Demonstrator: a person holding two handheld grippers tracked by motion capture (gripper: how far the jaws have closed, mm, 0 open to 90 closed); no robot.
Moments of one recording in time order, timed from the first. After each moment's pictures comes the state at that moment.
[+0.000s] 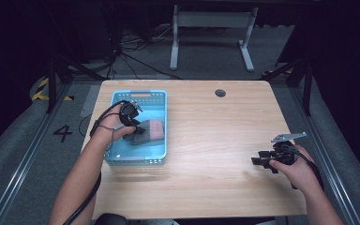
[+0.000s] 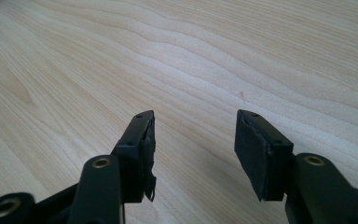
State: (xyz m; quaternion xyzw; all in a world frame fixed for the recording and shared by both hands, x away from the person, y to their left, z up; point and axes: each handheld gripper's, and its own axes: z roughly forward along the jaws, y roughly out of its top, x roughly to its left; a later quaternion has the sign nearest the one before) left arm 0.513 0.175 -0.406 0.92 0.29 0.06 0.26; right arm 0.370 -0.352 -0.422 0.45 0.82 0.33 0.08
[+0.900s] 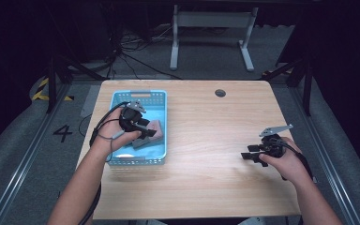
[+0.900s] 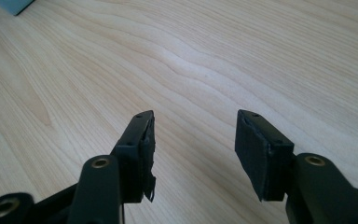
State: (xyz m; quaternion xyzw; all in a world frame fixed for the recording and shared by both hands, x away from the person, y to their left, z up) left arm 0.449 0.150 -0.359 0.90 0.26 0.05 0.35; right arm 0.393 -0.320 -0.415 0.41 0.85 0.34 0.07
